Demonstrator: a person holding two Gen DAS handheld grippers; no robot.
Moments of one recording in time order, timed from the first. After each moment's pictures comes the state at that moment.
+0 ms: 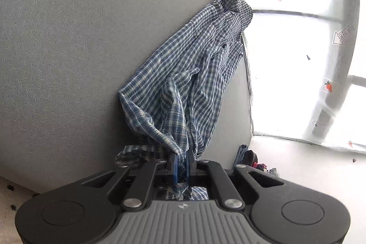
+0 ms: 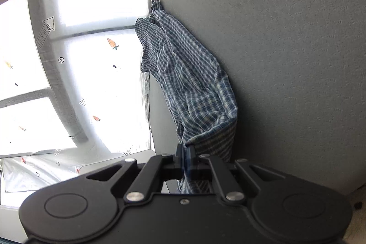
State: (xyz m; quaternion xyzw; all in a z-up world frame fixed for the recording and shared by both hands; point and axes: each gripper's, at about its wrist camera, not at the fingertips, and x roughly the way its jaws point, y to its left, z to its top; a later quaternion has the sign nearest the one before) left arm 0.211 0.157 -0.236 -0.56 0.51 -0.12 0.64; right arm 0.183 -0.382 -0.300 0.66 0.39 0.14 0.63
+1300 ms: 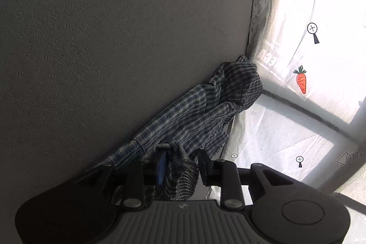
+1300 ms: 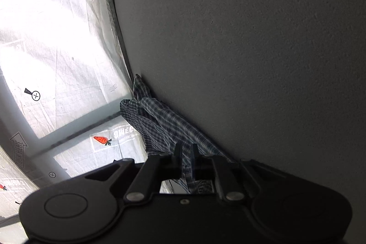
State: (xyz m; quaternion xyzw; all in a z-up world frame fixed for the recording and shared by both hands) left arm 0.437 0.160 -0.309 -0.70 0.45 -0.04 0.55; right arm 0.413 -0.410 -0.343 0.75 0.35 0.01 0.55
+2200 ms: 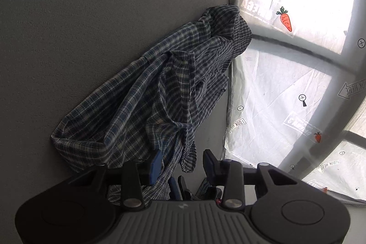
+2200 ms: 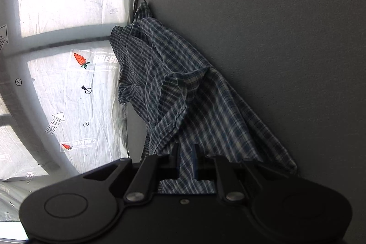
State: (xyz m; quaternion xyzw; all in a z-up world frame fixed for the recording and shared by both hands) left arm 0.373 0.127 -0.263 -0.62 0.51 -0.13 0.58; right arm 0.385 -0.336 -0.302 0.61 0.46 0.08 0.64
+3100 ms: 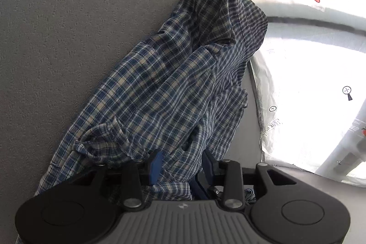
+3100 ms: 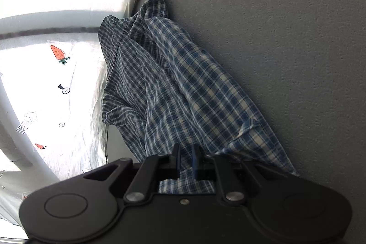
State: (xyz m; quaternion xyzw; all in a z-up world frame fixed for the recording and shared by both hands) left arm 0.528 0.075 -0.283 -0.52 0.56 -0.11 0.64; right arm 0.526 -0.315 -0.309 0.54 0.50 0.08 0.67
